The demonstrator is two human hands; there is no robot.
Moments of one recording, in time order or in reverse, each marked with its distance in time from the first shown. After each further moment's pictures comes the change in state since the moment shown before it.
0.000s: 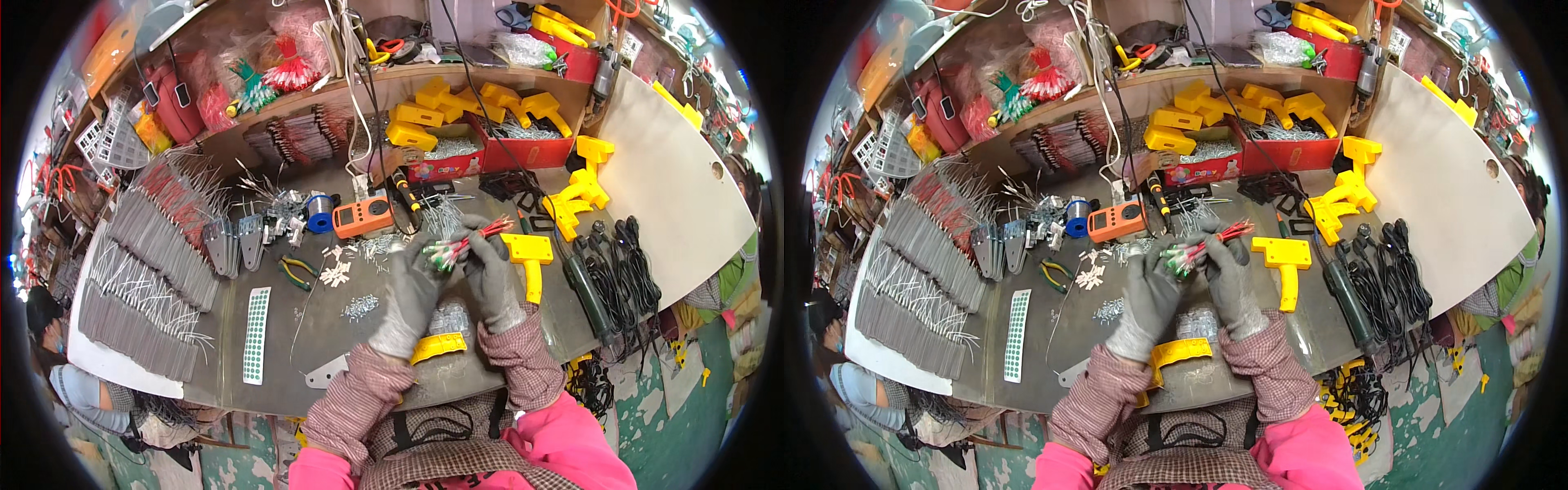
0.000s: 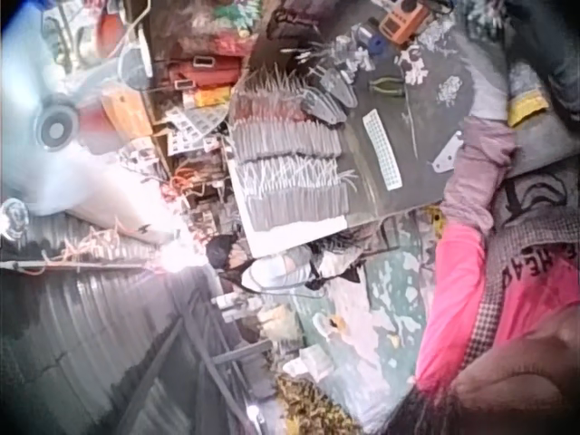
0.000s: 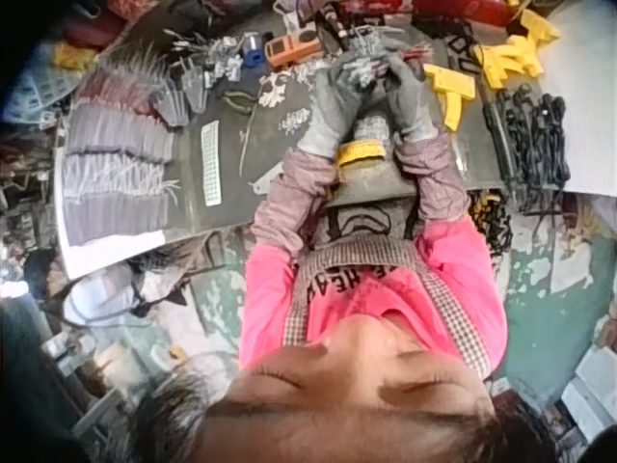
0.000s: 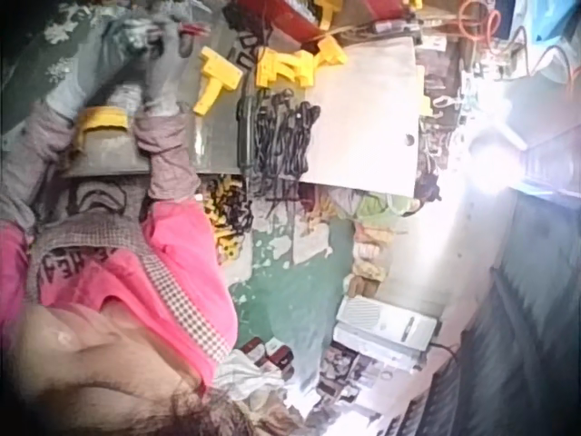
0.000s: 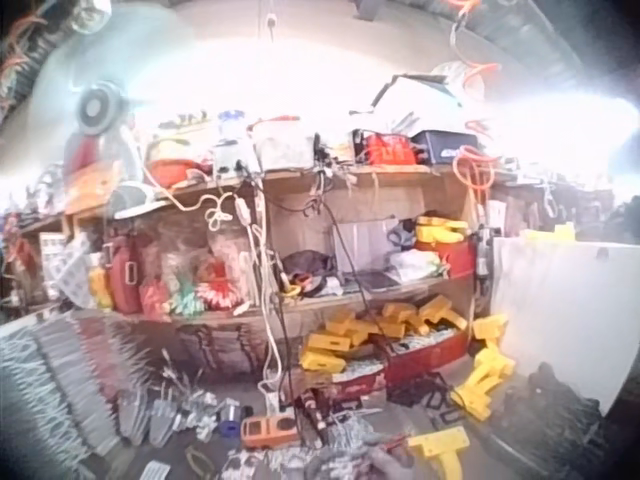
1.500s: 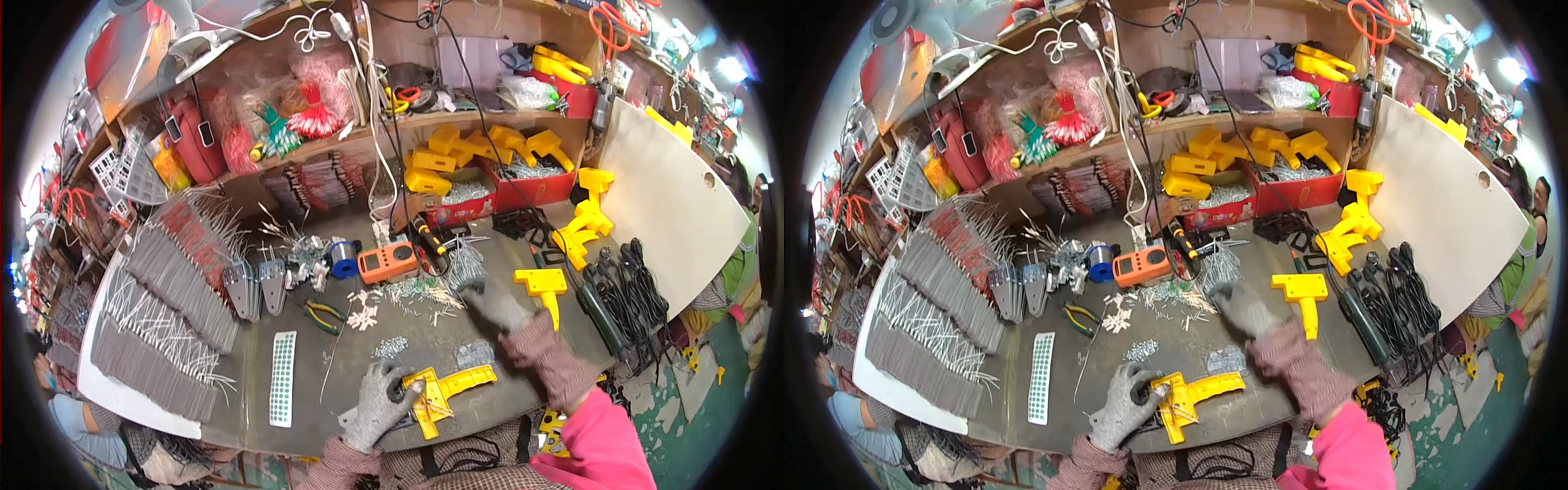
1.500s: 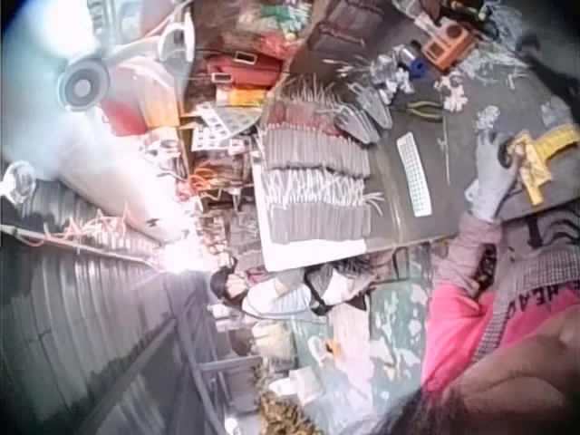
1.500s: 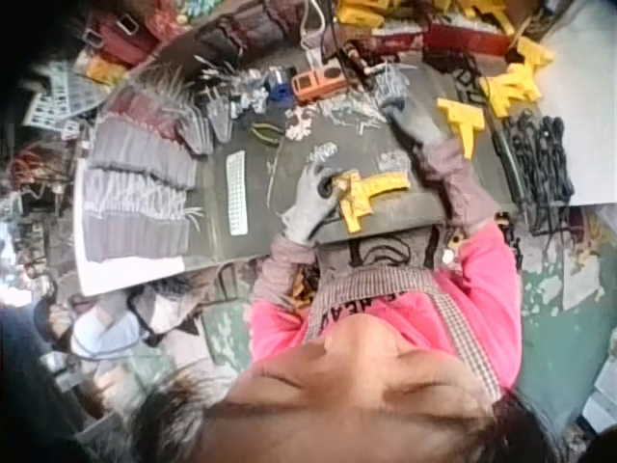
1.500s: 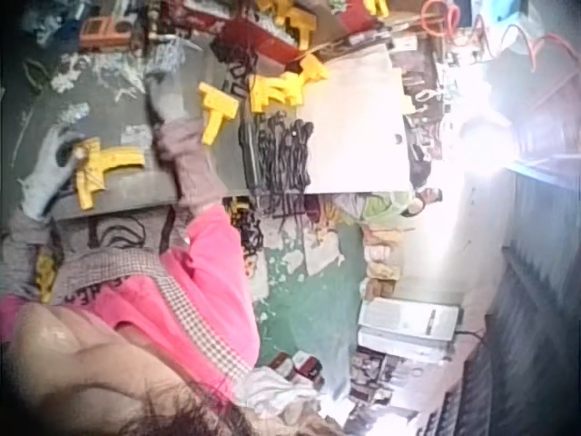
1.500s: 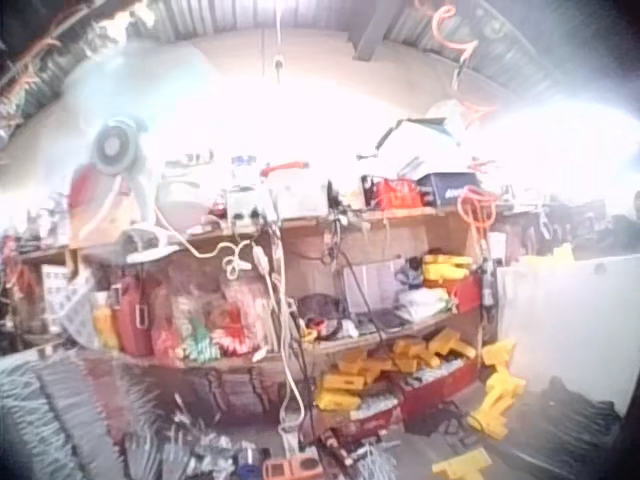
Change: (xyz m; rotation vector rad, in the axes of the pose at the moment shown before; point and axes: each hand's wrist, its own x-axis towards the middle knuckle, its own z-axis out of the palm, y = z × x) left_hand -0.122 0.064 -0.114 1.851 -0.086 0.419; right_hand 0.043 0.050 -0.054 -1.376 -0.340 0.178
